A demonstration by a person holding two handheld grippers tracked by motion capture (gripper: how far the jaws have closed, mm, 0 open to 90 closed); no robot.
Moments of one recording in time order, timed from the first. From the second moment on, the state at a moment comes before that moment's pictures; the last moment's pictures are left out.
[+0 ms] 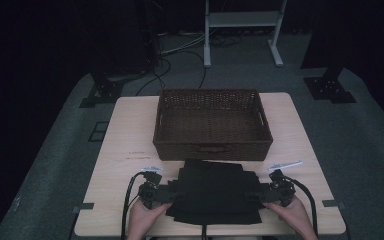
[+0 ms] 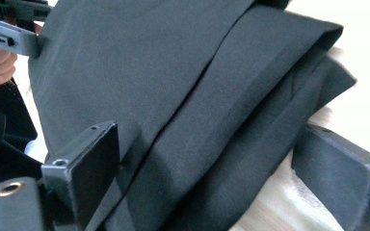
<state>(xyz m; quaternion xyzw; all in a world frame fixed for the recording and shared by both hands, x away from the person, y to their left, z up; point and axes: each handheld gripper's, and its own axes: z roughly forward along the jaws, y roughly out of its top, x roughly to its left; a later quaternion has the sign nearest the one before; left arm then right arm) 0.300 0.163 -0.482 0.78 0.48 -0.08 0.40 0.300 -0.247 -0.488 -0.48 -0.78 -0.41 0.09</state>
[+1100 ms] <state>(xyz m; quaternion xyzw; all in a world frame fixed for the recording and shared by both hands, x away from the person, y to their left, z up) 0.310 0.124 -0.480 0.80 0.42 -0.12 0.41 0.308 -0.213 -0.482 -0.43 -0.80 -0.40 0.12</state>
